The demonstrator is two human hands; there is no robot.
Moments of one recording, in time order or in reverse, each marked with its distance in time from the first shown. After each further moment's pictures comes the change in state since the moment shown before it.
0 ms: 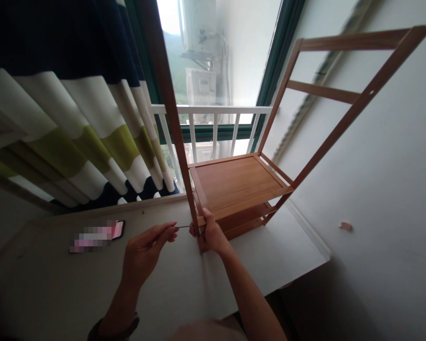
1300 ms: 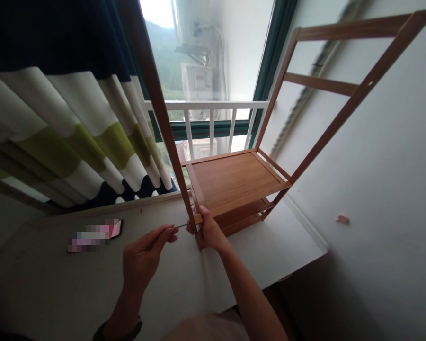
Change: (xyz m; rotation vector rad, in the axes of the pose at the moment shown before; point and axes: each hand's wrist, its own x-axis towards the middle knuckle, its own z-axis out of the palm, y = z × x) left_hand -0.013 0.002 0.011 0.013 0.112 -0.090; right_hand -0.002 -0.003 -0.001 0.011 -0.047 0.003
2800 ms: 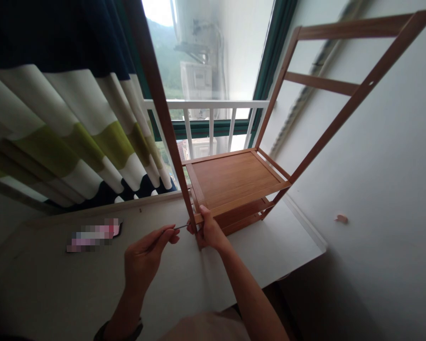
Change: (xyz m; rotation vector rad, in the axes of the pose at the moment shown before) left_hand -0.003 0.002 0.003 -0.064 -0.014 -0.034; right_hand -0.001 -0.001 0.000 -0.001 0.001 -0.012
